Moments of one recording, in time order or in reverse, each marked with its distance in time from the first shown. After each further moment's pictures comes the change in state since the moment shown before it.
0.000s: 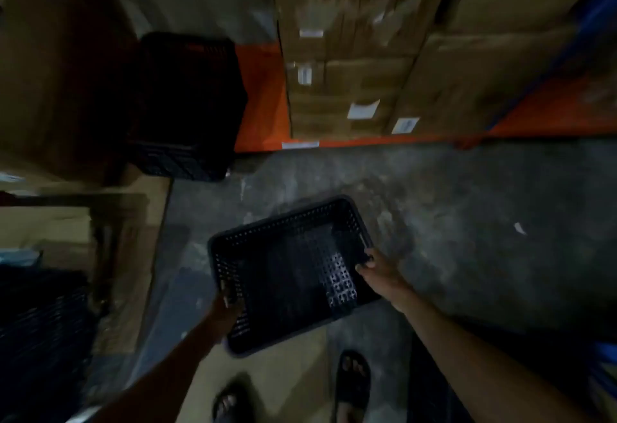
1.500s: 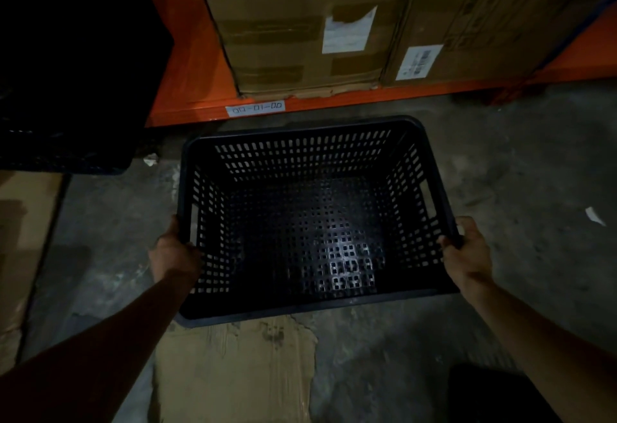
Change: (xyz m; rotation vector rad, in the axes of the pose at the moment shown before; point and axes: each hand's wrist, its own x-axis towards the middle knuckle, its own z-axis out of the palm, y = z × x) left_hand 0.316 0.015 0.143 0.535 0.471 0.303; right_hand 0.351 0.205 -0.058 0.076 0.683 -0.007
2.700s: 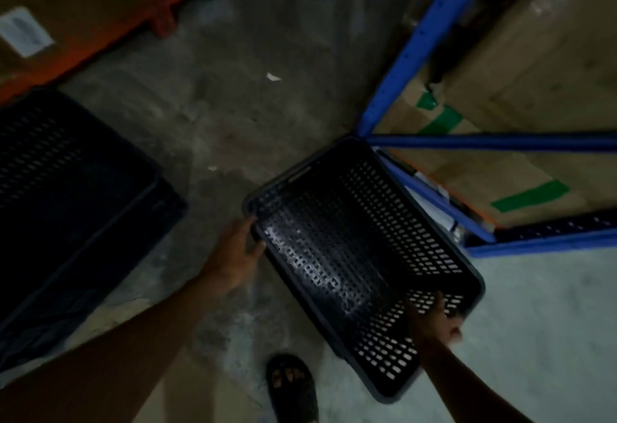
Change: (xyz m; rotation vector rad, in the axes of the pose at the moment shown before) left_hand -0.419 0.110 0.139 0.248 -1.050 0.910; right_hand -0.409 0.338 -0.214 0.224 0.384 1.147
